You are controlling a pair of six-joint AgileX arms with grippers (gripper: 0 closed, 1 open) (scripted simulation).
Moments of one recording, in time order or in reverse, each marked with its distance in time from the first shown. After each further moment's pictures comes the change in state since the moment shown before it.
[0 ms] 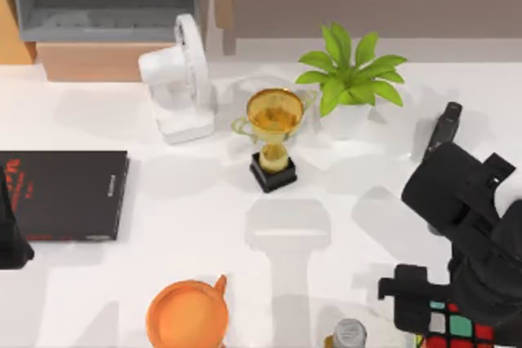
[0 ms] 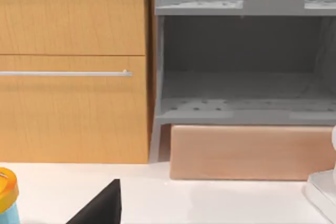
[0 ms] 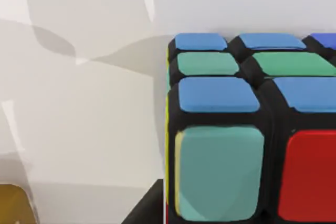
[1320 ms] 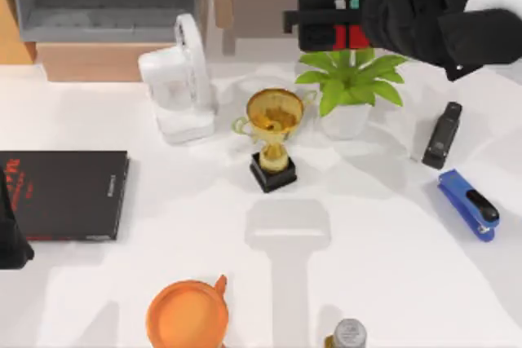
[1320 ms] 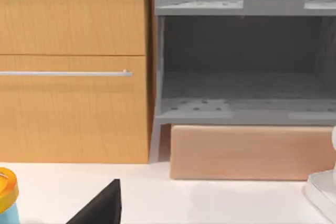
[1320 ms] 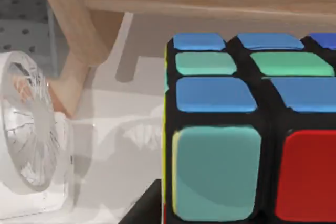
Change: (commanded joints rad) left arm 0.000 0.000 0.000 0.000 0.000 0.000; right arm -0.066 0.182 0.551 0.533 0.362 -0.491
